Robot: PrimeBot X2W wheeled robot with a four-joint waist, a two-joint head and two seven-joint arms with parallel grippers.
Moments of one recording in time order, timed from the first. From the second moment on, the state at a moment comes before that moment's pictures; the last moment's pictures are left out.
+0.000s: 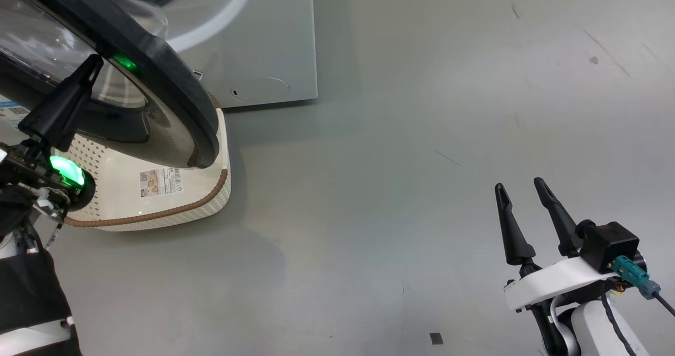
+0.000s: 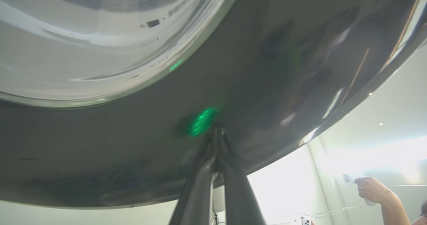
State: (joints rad) left arm -0.52 0.04 0.41 0.18 -1.59 -0.12 0.94; right arm -0.07 -0.12 0.20 0.17 0.30 0.12 -0.25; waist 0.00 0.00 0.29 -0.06
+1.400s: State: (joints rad) left arm -0.56 0.02 0.35 0.23 -1.49 -0.12 0.63; right arm -0.09 -0.10 0.15 0.18 0.30 0.12 -0.25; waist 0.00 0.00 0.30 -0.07
